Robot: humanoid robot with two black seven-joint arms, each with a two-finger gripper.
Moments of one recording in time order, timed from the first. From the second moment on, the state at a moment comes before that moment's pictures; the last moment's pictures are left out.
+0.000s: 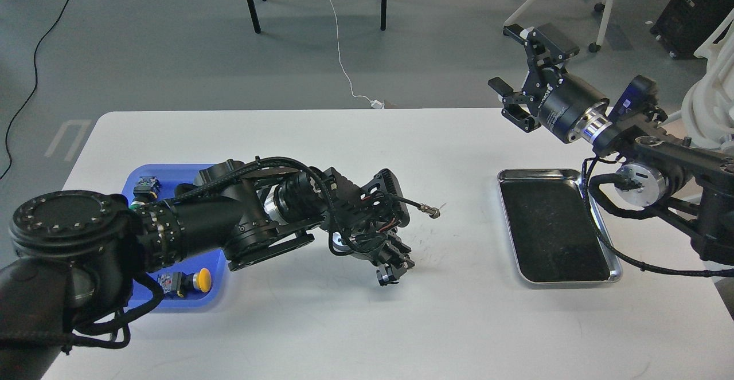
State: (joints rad) left arm -1.07 -0.04 -0.03 -0.85 2.18 -0.44 -0.49; right arm 1.01 -0.61 0.09 1.09 -0.05 0.14 0.49
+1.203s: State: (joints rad) left arm -0.46 0.44 -0.82 -1.10 0.92 -0.32 -0.49; right arm 0.91 -0.77 0.10 1.19 -0.65 0.33 0.49
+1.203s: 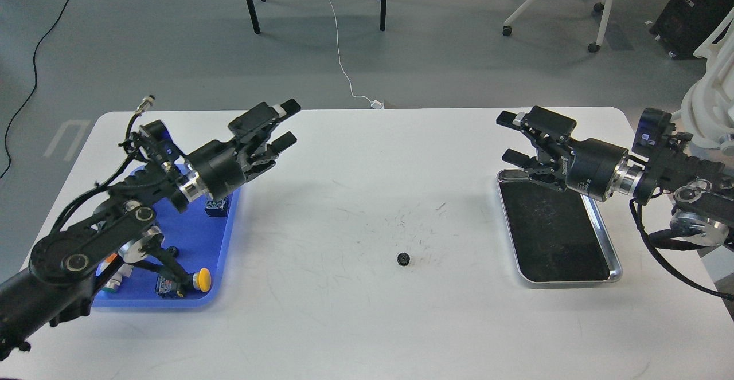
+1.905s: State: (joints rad) left arm -0.17 0.43 -1.16 -1.19 0.61 -0.33 -0.42; right arm 1.57 -0.22 -0.71 1.16 -1.31 0.23 0.49
